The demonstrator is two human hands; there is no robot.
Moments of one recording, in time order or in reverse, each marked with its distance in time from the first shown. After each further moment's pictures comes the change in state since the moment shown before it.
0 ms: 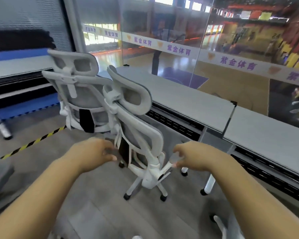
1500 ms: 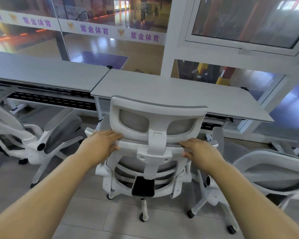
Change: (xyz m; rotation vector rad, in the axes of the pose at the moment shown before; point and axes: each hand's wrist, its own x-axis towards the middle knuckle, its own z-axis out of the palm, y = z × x) left_hand -0.220 0.538 0.189 0.006 0.079 0.663; right_hand -0.561 0.349 0.231 0.235 0.305 0.594
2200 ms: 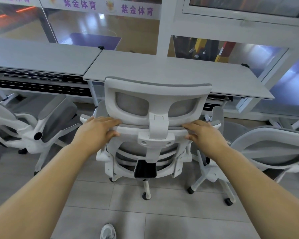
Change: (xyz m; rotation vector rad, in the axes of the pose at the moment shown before) left_hand -0.005 0.005 0.002 -0.040 0.104 0.048; right_hand 0.001 0.017 0.025 0.144 0.155 -0.006
